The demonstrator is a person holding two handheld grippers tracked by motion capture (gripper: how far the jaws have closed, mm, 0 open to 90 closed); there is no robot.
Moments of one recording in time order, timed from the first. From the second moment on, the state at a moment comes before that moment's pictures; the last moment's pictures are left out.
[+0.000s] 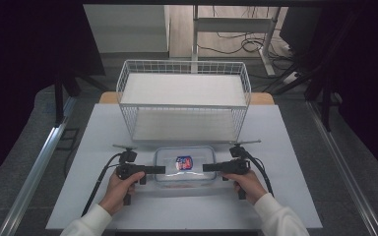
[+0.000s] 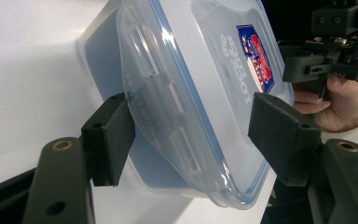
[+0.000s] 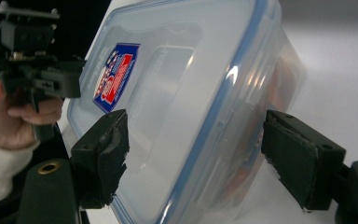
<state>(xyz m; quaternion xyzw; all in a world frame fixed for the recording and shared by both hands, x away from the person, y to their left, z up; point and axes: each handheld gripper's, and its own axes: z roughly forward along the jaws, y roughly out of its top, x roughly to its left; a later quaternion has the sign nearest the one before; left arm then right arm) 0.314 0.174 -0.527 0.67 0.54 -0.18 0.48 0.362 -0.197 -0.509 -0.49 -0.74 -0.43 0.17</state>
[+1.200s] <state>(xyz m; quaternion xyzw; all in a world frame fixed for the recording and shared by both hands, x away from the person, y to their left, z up) 0.304 0.178 -0.514 0.67 0.54 -0.15 0.49 0.352 -0.204 -0.494 -0.50 -0.73 -0.44 0.17</state>
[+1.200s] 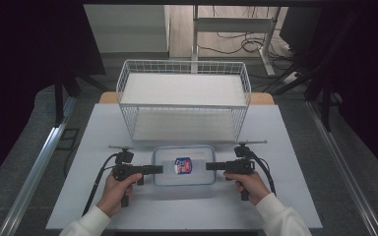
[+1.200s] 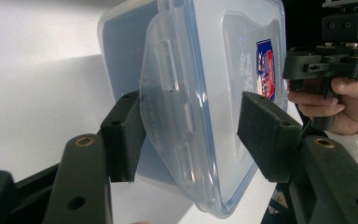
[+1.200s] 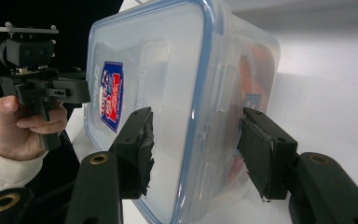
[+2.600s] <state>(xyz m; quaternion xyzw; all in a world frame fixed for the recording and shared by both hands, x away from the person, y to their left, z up) 0.368 0.194 -0.502 0.68 0.51 -0.12 0.51 0.391 -0.194 -0.481 -0.51 -0.70 -0.48 0.12</state>
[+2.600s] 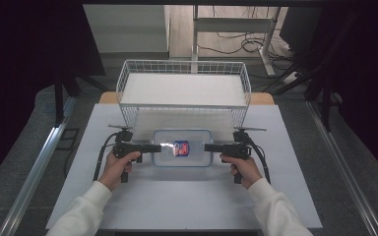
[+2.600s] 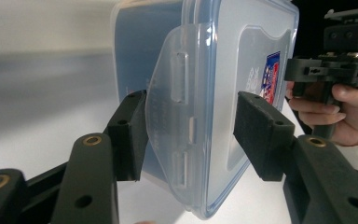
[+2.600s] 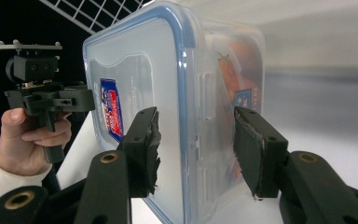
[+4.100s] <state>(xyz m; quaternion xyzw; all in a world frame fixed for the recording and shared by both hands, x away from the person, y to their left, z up) 0.412 0.181 -0.519 0.65 0.54 -0.09 0.53 0.432 -0.195 -0.505 -0.57 -0.62 -0.53 0.09</state>
